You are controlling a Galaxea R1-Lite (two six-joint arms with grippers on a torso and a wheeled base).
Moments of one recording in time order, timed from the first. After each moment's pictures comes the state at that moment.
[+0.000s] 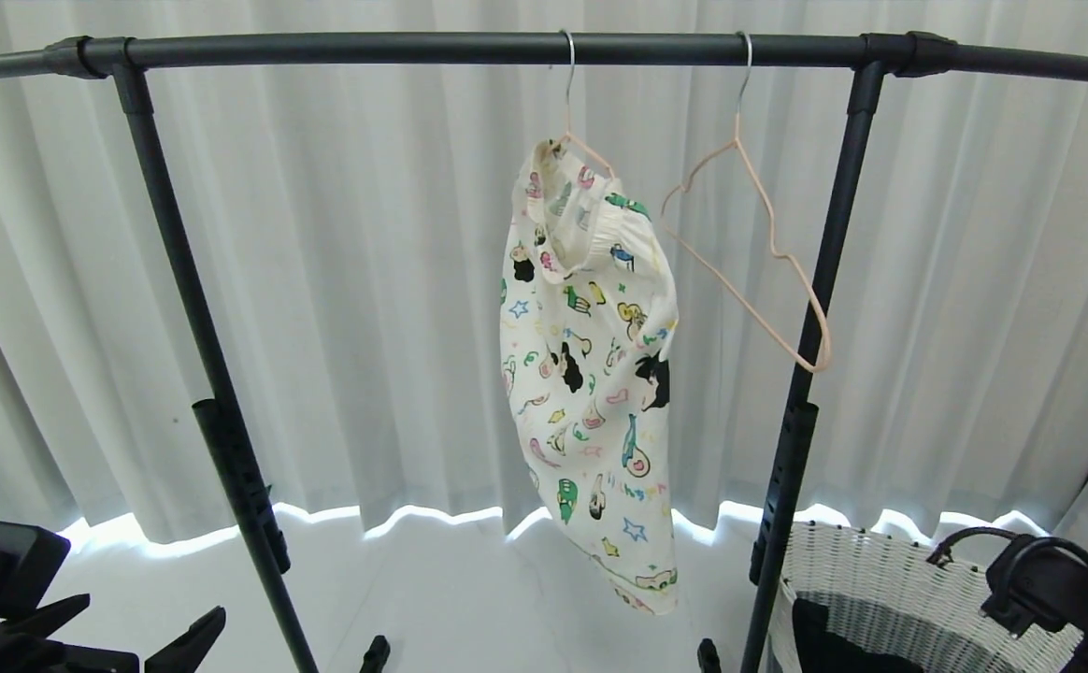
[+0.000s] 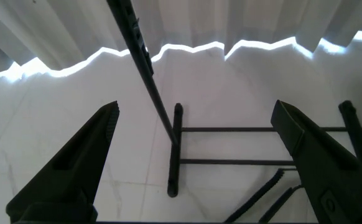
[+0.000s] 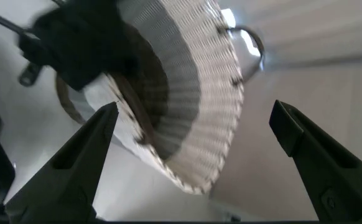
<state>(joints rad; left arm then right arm) -0.05 0.98 -0.12 -0.34 0.07 0.12 0.51 1.20 -0.34 0.03 -0.48 -0.34</state>
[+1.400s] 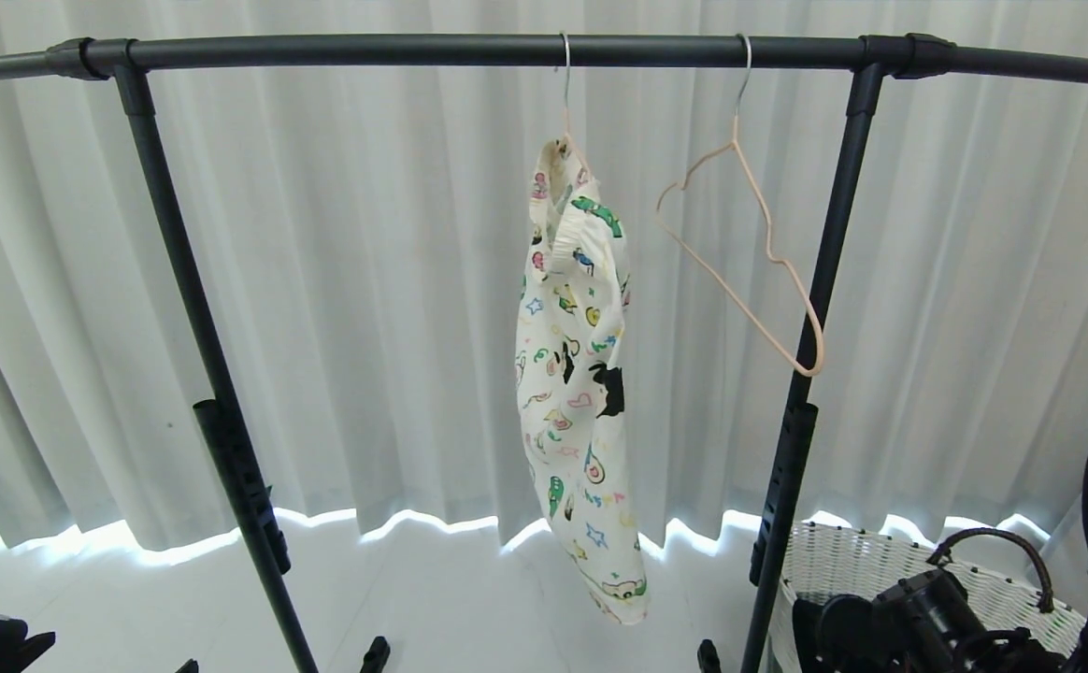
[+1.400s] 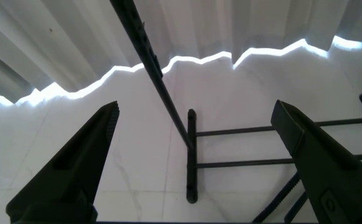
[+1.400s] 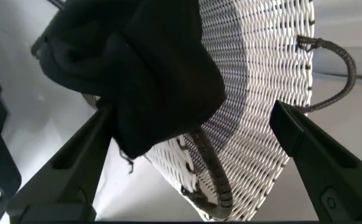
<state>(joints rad) -0.06 0.79 -0.01 -0.34 0.08 0.23 0.54 2.01 -0.16 -0.74 -0.44 -0.34</state>
